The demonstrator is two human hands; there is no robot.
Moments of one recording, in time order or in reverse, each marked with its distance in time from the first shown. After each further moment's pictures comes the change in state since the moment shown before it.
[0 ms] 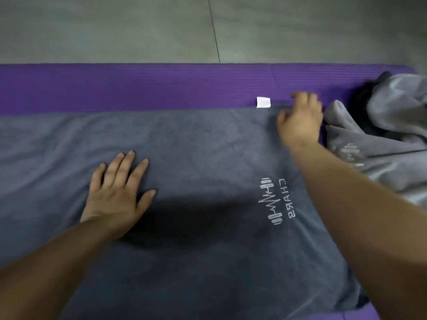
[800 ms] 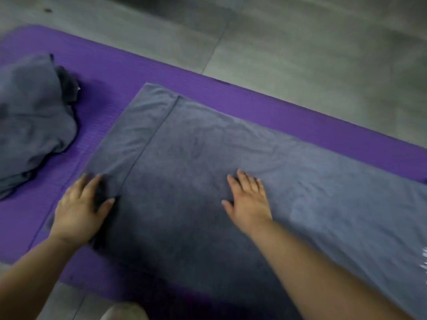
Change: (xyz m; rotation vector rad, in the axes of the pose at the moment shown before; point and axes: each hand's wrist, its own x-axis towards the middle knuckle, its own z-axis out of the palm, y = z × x) left_hand -0.288 -0.324 -0.047 -0.280 0.134 -0.803; right_hand -0.300 -0.342 0.042 -0.212 -0.472 -0.823
